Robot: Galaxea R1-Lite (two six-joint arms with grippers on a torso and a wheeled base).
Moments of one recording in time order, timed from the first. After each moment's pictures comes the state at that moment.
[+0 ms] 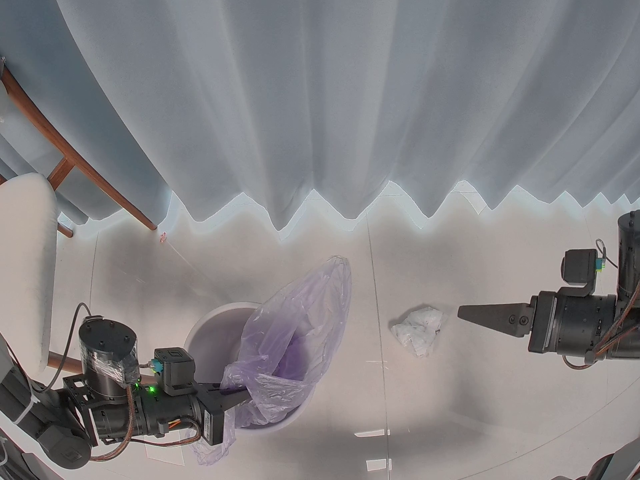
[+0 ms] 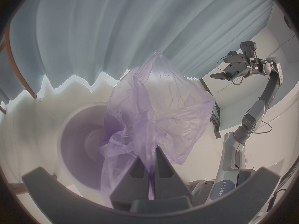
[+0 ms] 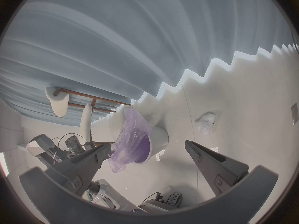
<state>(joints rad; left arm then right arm) -0.53 1.68 -0.16 -1.02 -0.29 -0.07 0.62 1.27 -0.65 -0.16 0.11 0.57</state>
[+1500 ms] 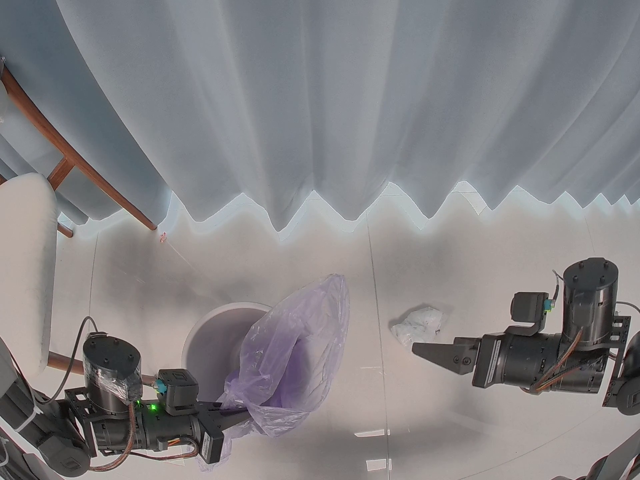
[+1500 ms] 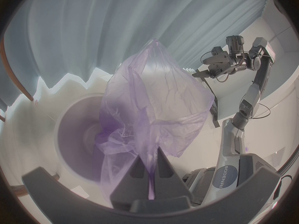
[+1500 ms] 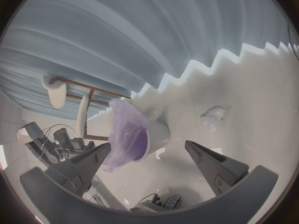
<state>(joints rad) -0.56 1.68 -0.10 -1.02 -0.29 0.01 0.67 1.49 -0.45 -0.56 0.11 0.55</state>
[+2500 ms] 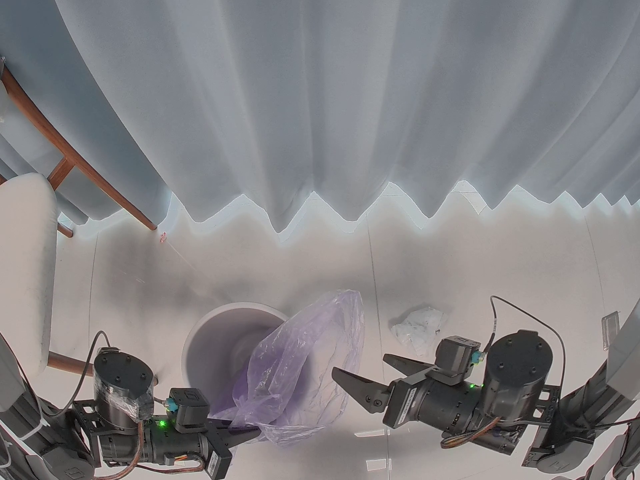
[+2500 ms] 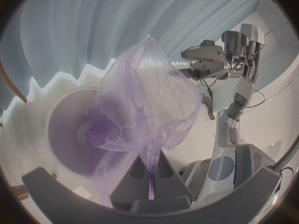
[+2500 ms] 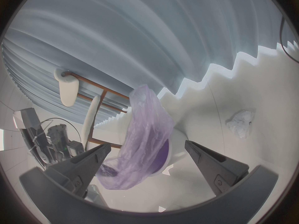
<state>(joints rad) -0.62 1.70 -0.08 -1.02 -0.28 0.03 0.93 1.88 -0.34 -1.26 -0.12 0.58</state>
